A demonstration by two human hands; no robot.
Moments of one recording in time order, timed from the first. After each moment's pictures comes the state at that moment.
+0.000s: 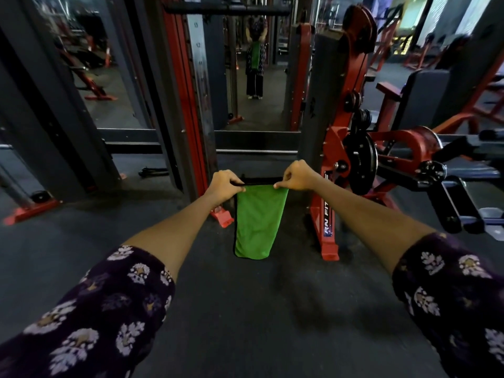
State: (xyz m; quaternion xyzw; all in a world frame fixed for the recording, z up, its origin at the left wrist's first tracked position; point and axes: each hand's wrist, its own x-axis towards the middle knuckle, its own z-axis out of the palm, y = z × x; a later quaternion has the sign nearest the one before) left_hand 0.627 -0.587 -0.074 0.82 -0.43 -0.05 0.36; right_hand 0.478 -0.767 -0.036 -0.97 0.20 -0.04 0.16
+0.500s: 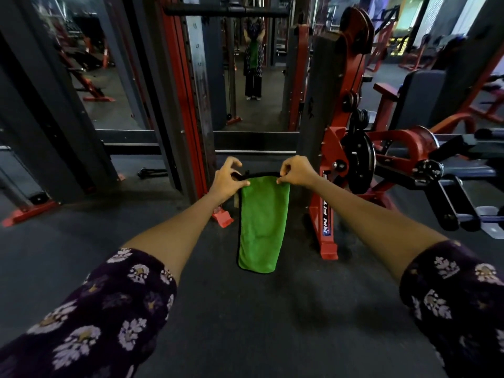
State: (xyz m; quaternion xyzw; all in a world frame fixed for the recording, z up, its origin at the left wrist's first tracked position) left_hand 0.615 -0.587 -0.065 0.77 -0.41 -0.08 0.49; right_hand 0.478 -0.756 -0.028 -0.94 0.25 -0.13 0.22
